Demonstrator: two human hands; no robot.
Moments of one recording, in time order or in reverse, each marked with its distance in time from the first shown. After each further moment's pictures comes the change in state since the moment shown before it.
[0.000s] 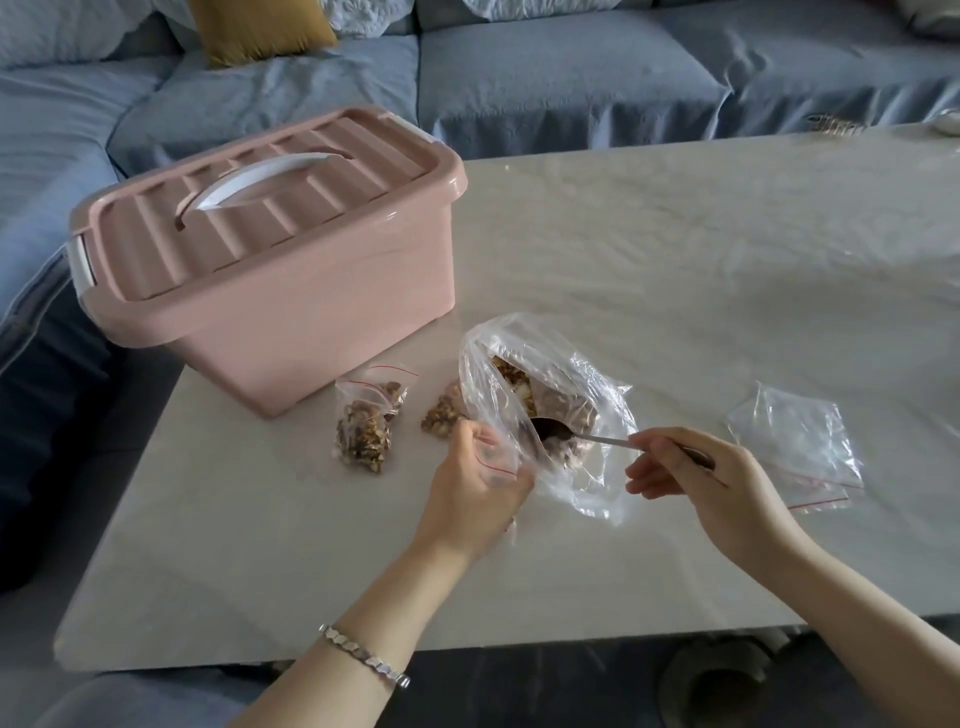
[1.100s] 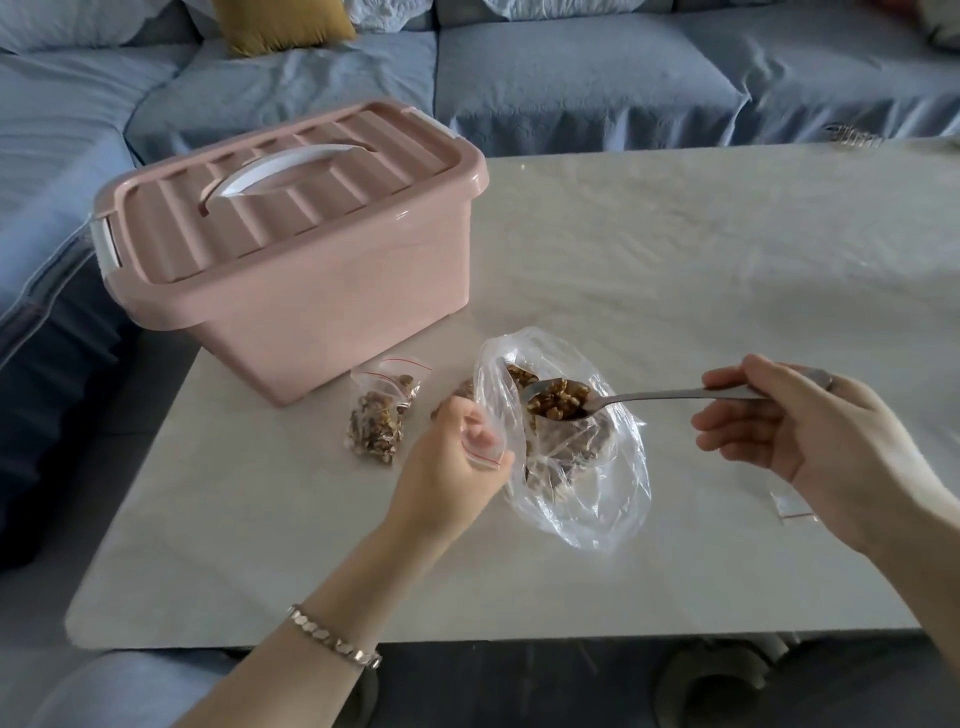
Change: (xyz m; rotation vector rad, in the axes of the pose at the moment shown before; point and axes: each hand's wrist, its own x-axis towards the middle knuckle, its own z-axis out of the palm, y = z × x) left_hand 0.003 -0.004 -0.027 0.225 0.131 0.276; right_hand 0.003 -0.081 -0.022 0.365 0.084 0.205
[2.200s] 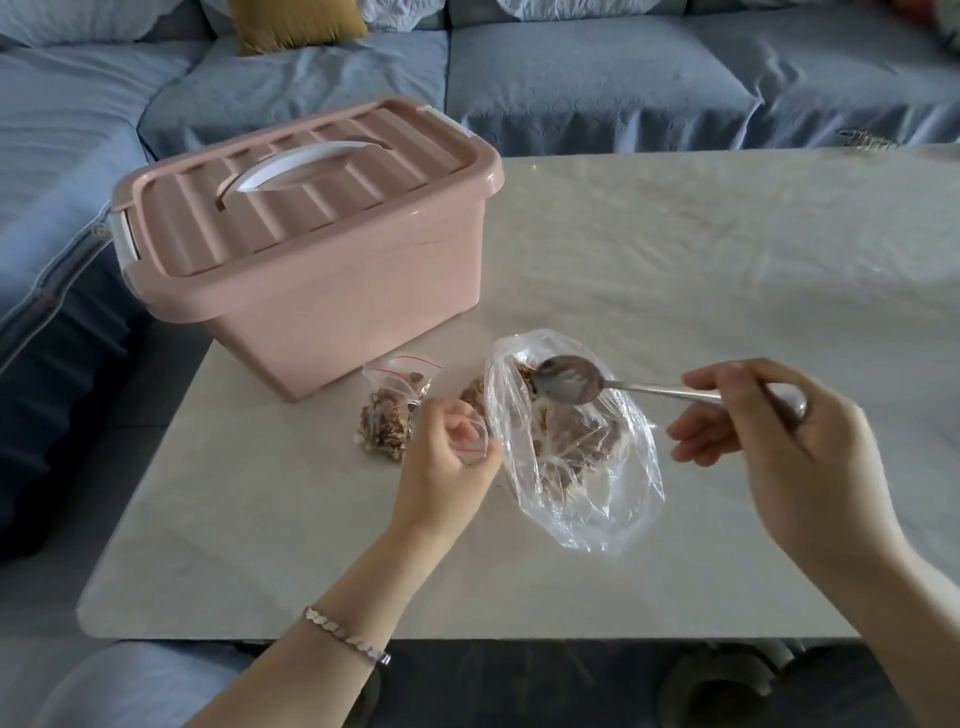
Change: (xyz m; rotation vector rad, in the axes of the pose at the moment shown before) left_hand 0.001 -0.018 0.008 -0.250 0.178 -0.107; right_hand -0.017 0.017 0.028 -0.341 0.067 -0.500
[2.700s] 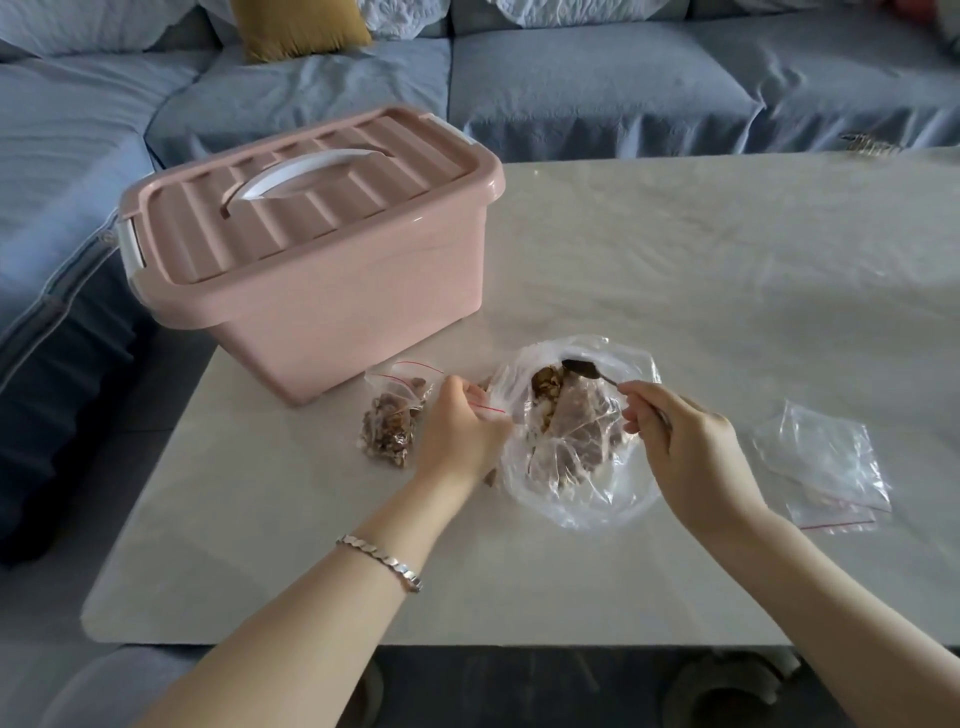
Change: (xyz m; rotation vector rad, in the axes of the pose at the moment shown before) left_hand 0.037 0.027 0.010 0.216 -0.091 -0.288; right_hand 0.021 0.075 0.030 -0.501 -0.058 -0.180
